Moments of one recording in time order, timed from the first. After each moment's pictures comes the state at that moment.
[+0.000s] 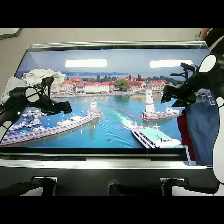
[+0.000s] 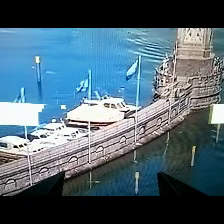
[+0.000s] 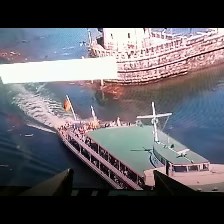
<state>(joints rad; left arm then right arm) -0.13 -1.32 1.18 1.42 -1.15 -1.69 -0.07 -1.49 1.63 -1.35 1.62 1.68</state>
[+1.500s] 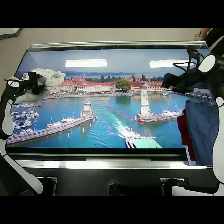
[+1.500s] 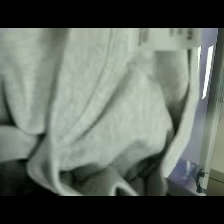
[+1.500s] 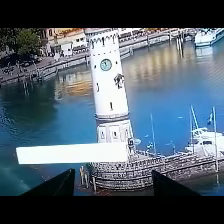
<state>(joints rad) 0.36 -2.15 1.91 0.82 -0.62 -2.11 -0.07 -1.49 1.63 -1.35 1.28 1.69</state>
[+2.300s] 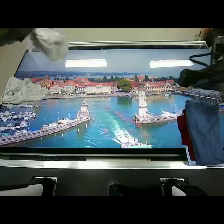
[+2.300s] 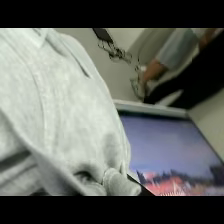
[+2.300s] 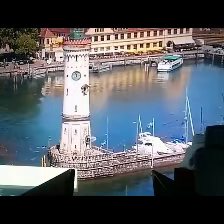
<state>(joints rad) 0.08 -1.46 1.98 0.78 -1.04 -1.32 -0.07 -1.22 1.64 -1.49 1.39 1.56</state>
